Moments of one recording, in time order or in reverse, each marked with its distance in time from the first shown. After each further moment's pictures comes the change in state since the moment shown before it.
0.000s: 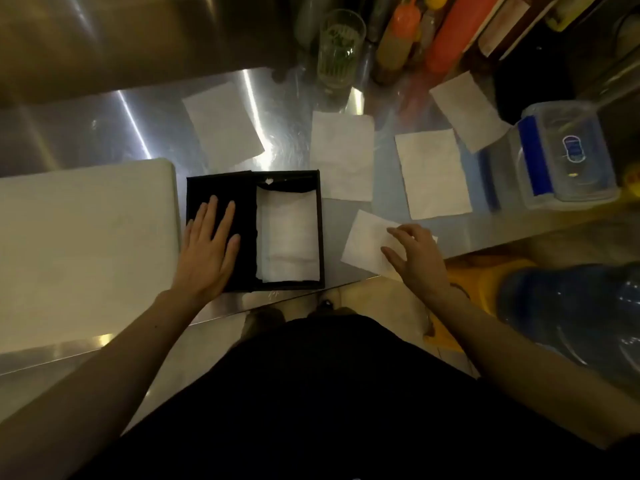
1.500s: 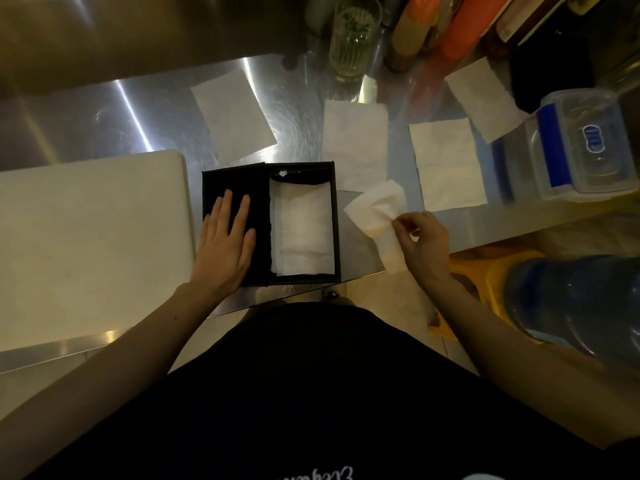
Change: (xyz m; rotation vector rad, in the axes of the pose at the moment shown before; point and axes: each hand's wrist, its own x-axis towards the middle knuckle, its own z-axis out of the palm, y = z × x) left_hand 0.002 -0.003 0.006 -0.012 -0.007 -0.006; right_hand 0.012 -0.044 -0.003 0.241 0.225 0.128
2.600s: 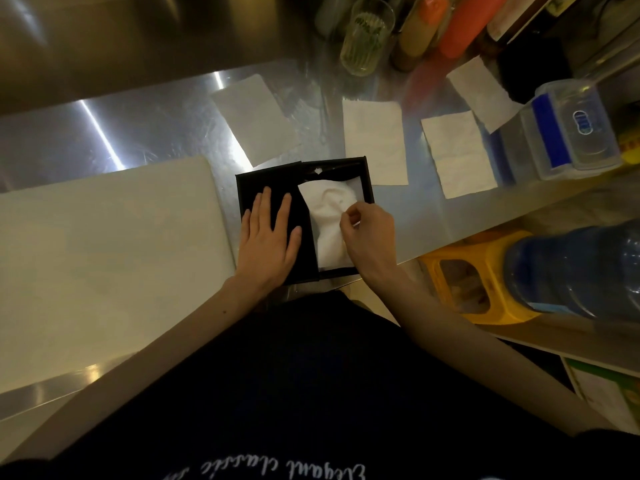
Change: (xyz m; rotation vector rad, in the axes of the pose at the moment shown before) left_hand 0.009 -0.015 -0.005 0.034 -0.016 0.120; right_hand -0.026 -0.153 0.091 -0.060 0.052 0.140
